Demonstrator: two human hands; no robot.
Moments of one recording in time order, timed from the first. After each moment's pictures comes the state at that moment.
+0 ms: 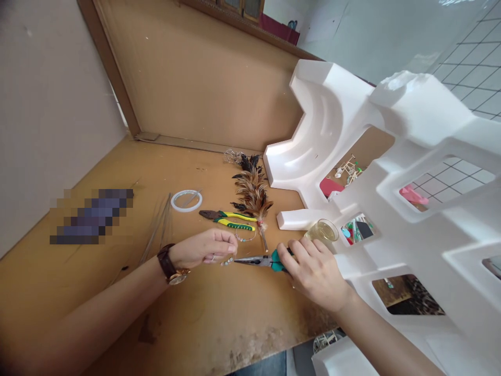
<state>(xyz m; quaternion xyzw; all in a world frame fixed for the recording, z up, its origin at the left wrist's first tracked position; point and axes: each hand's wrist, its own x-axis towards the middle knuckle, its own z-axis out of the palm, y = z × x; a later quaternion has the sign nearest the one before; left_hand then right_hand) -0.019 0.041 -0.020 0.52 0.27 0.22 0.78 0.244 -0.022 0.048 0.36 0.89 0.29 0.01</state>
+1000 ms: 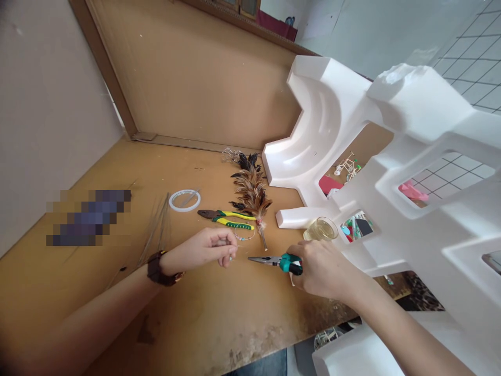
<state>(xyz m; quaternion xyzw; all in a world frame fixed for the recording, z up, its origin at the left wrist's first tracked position) -0.016 0.029 -0.006 0.63 0.31 0.26 0.66 0.235 -0.015 0.084 0.52 0.84 -0.05 0.12</state>
